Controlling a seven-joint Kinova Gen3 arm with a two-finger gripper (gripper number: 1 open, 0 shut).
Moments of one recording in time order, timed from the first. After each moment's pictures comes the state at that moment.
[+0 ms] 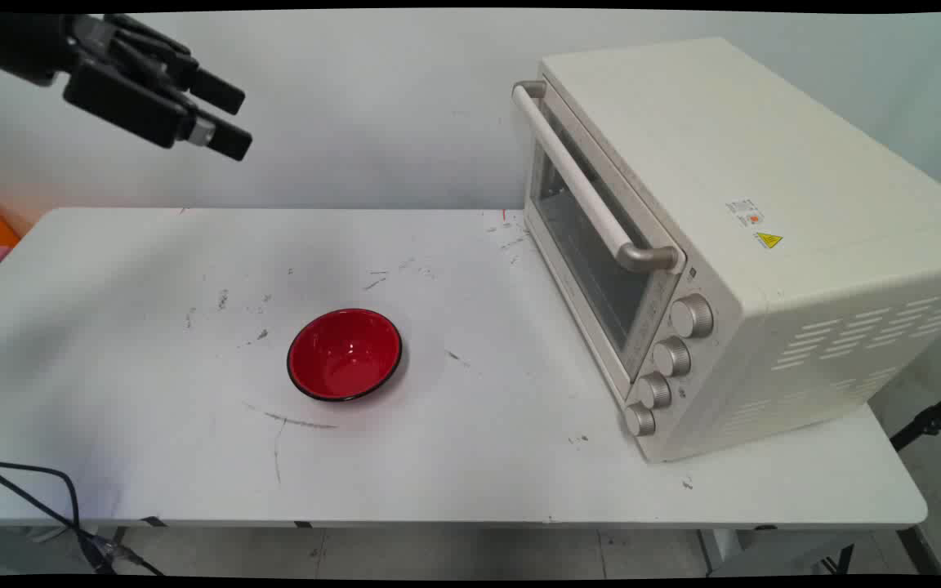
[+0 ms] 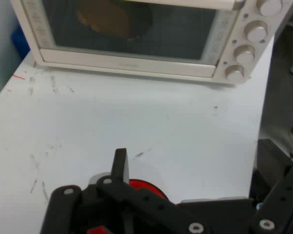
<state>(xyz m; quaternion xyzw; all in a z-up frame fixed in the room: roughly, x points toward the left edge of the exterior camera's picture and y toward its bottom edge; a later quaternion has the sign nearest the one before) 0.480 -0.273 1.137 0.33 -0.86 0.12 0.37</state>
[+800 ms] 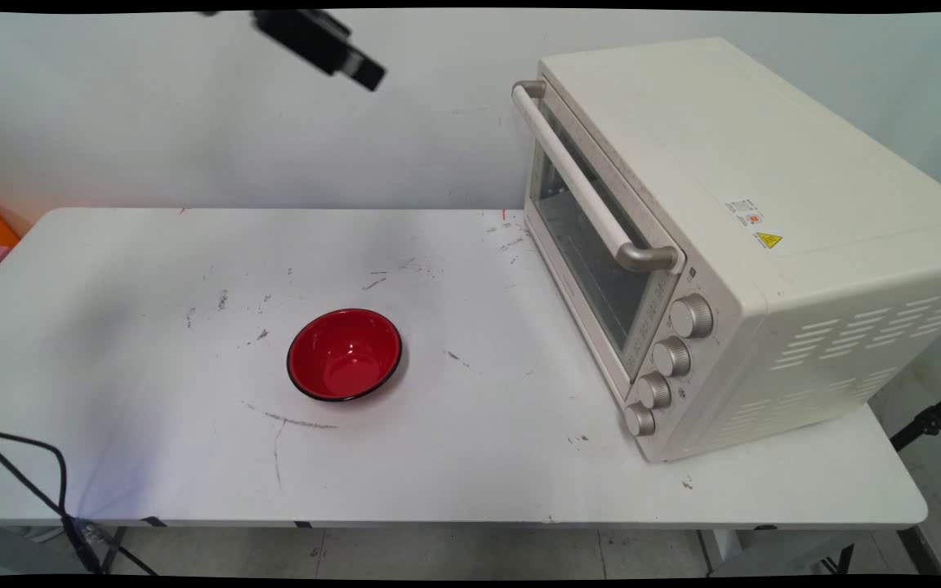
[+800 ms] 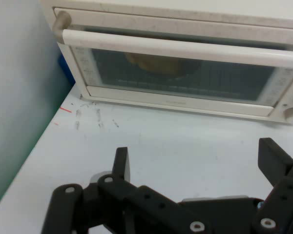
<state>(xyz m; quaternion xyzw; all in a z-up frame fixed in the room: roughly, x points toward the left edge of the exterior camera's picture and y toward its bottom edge) 0.394 -0.358 1.160 0.35 -0.86 0.17 0.34</state>
